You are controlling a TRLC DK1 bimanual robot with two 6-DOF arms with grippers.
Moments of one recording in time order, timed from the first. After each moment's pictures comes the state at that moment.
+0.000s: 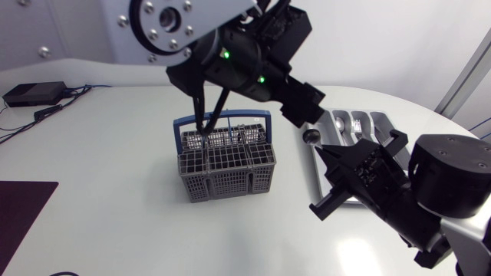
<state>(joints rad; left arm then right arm) -0.84 1.70 1.60 -0.52 0.01 0.13 0.66 0.88 0.38 0.22 0.28 -0.48</state>
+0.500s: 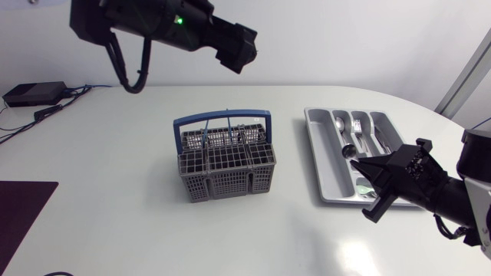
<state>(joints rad) -0.63 1.55 1.58 -0.55 0.01 0.16 -0.03 0.93 0.36 0.06 -0.45 -0.74</state>
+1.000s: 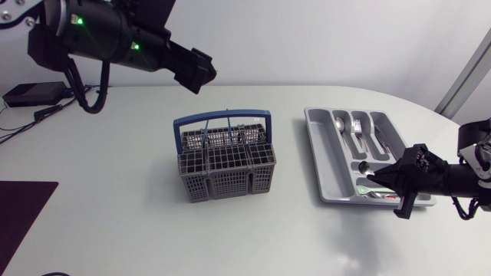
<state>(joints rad) -0.52 1.43 1.41 -0.57 0.01 0.21 -0.40 1.47 0.65 -0.27 -0.69 -1.32</state>
